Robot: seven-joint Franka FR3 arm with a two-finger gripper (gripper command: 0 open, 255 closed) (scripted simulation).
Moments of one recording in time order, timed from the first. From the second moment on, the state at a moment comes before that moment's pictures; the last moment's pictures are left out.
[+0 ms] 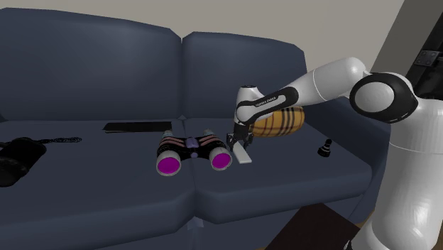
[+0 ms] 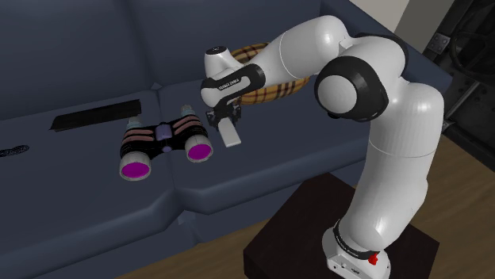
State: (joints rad) arm -0.13 0.31 0.10 -1.93 -0.05 2.22 0.45
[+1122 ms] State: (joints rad) arm -0.13 0.25 0.10 -1.87 -0.04 2.11 0.44
